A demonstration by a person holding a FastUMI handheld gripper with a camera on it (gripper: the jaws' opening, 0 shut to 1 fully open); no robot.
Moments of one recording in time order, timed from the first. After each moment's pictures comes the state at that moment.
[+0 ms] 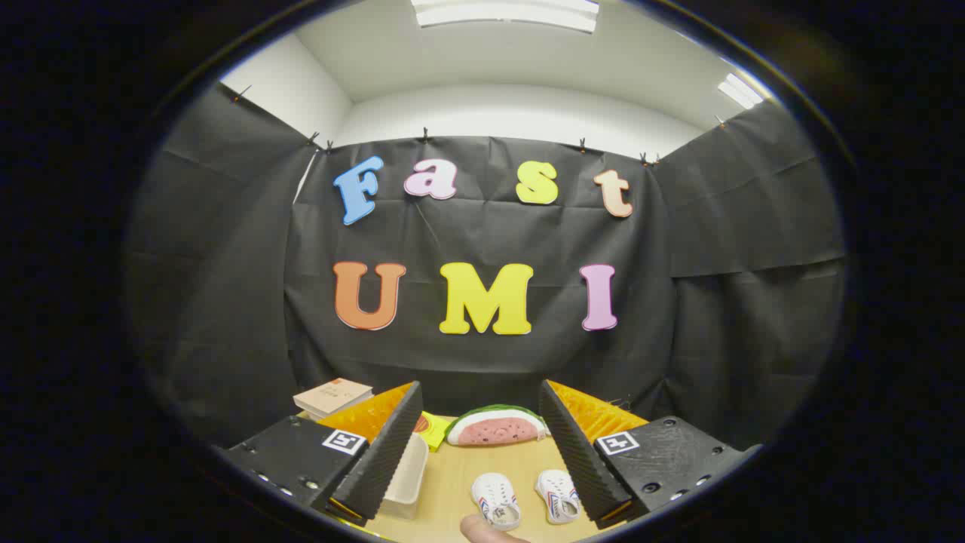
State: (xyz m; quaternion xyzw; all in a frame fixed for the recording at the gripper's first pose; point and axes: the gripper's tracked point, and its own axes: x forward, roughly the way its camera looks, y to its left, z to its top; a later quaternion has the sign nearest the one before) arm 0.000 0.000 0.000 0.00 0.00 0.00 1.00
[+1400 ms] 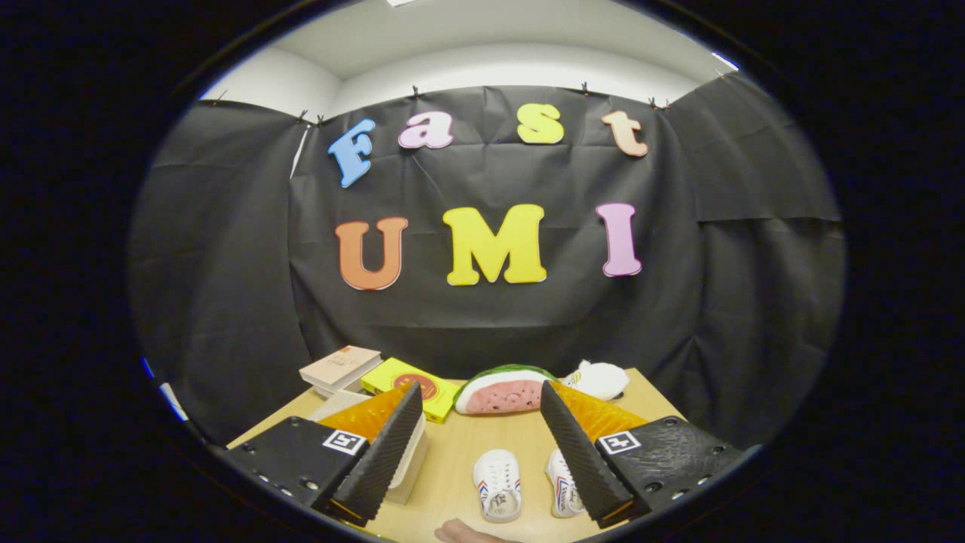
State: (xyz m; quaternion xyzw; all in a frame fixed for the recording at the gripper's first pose) arm 0.080 -0.036 -0.077 0.02 0.11 0.07 0.99
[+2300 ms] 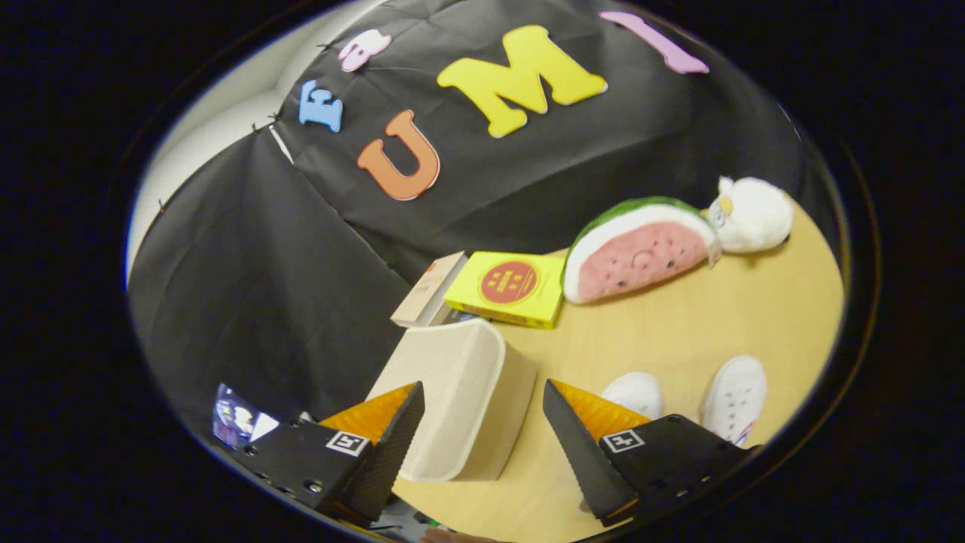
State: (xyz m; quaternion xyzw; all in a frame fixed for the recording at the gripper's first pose) arm 0.172 0.043 -0.239 0.24 0.42 0.32 0.82
